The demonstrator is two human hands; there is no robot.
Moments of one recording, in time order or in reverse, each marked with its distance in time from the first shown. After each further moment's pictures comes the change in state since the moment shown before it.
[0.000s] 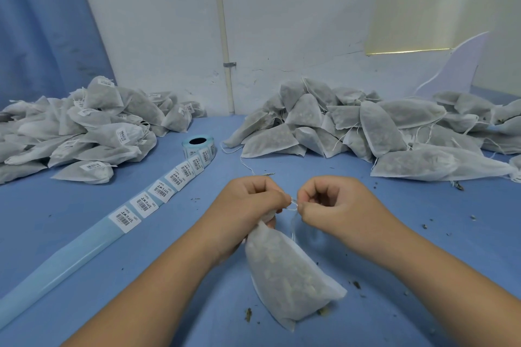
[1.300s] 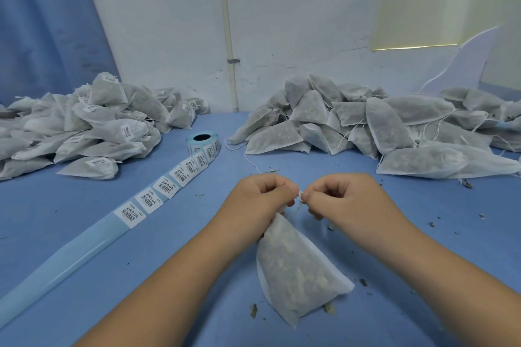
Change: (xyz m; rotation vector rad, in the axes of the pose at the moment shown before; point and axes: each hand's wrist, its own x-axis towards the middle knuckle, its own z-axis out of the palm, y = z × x) left_hand 0.000 -0.003 0.005 0.129 0.063 -0.014; right_hand 0.003 0.008 0.001 -0.078 0.135 0.101
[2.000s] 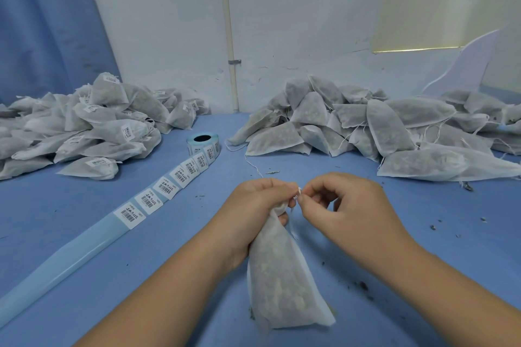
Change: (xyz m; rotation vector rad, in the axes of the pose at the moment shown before) left_hand -0.002 0.003 0.004 -0.316 -0.039 -0.092; right_hand -0.008 -0.003 0.008 -0.239 0.170 -0.305
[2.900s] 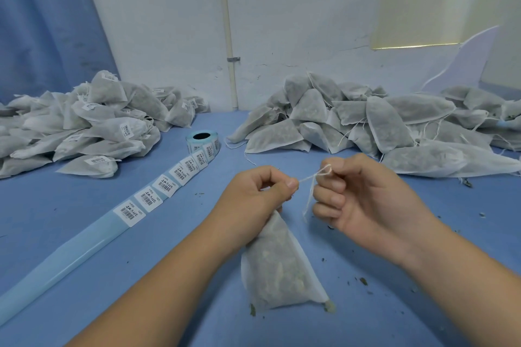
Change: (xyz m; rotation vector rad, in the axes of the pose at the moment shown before) left_hand 0.005 -0.003 -0.008 0.305 0.073 0.206; right_hand 0.015 0.000 -0.017 1.259 -0.321 0.535
